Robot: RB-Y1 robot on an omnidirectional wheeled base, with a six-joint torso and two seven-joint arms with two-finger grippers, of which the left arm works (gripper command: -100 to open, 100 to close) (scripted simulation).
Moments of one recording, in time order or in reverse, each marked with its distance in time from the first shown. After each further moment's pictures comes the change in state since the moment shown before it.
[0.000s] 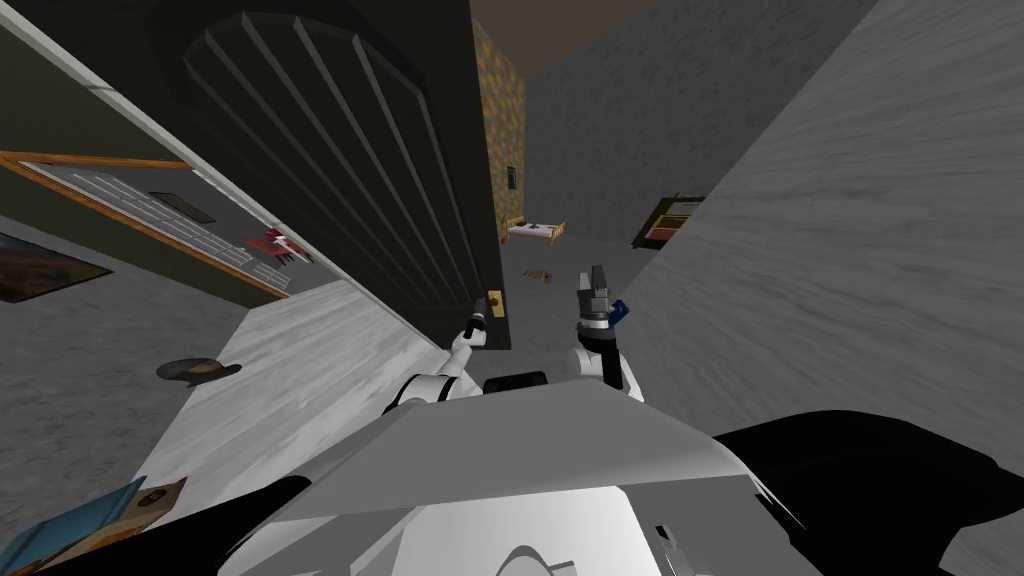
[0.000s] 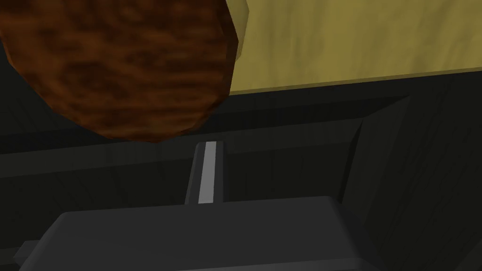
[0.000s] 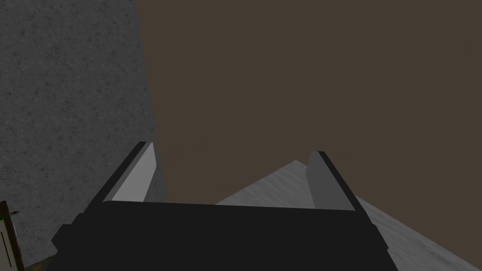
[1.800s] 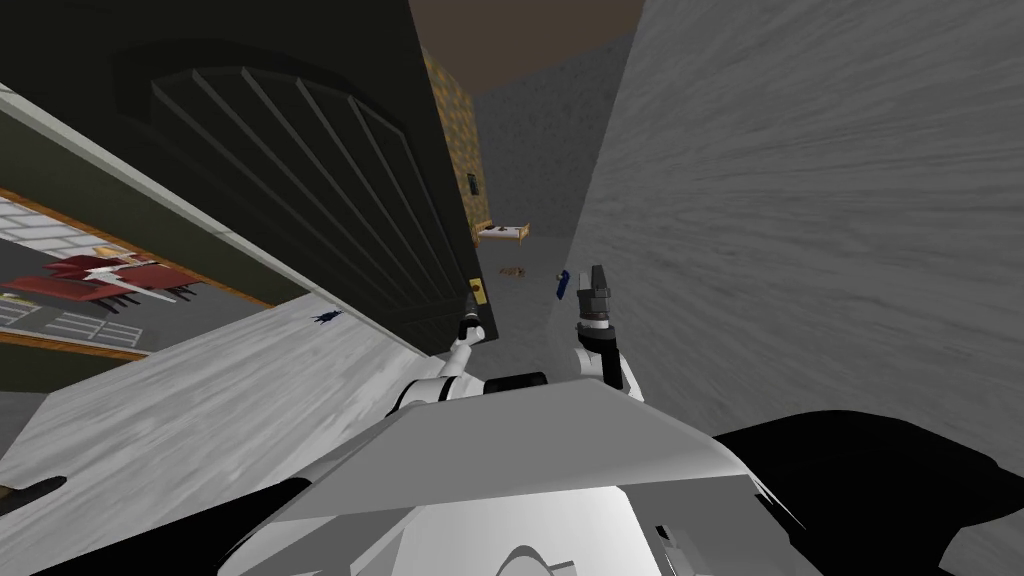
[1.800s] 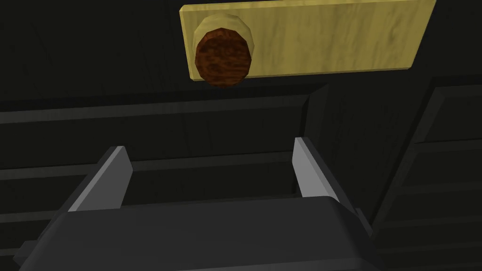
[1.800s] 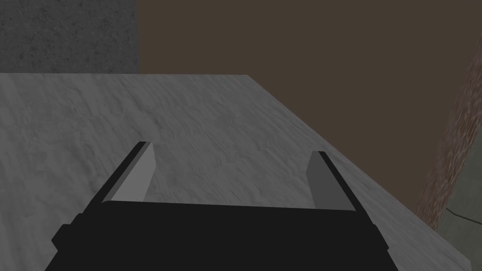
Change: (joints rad) arm 0.019 -0.035 0.138 -0.056 0.309 -0.005 -0.330
